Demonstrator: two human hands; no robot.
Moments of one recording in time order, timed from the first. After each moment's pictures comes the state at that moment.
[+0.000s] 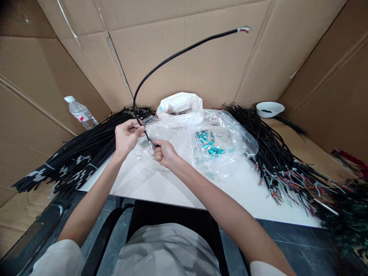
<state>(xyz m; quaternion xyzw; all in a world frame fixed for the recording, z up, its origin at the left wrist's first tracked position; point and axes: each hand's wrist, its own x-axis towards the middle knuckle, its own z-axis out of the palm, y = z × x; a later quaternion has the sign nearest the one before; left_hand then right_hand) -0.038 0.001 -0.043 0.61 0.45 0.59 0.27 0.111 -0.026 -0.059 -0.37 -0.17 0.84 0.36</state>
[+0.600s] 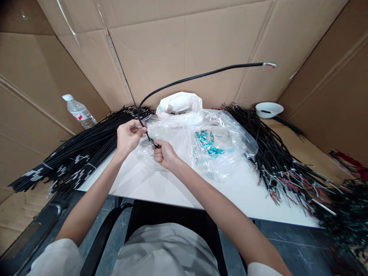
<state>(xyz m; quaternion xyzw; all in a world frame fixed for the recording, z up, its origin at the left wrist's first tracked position) -0.035 0.003 -0.046 0.62 0.46 0.57 0.26 0.112 -0.028 -0.063 -0.37 -0.17 0.84 0.36</state>
